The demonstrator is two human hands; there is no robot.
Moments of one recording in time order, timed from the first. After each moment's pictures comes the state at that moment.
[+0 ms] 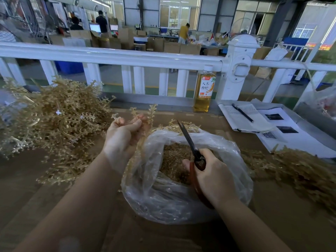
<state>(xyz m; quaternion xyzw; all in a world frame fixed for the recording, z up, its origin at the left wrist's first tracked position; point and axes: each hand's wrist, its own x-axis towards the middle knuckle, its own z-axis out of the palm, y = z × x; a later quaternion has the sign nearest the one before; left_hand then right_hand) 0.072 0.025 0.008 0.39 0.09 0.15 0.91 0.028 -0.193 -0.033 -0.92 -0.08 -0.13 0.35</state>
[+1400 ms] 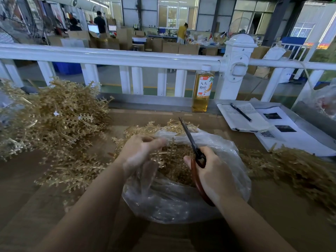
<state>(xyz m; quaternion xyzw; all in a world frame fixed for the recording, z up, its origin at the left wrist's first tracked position) 0.041 0.001 0.005 0.82 0.03 0.00 0.58 0.031 -0.197 -0.029 -0.92 -0.08 -0.13 0.38</state>
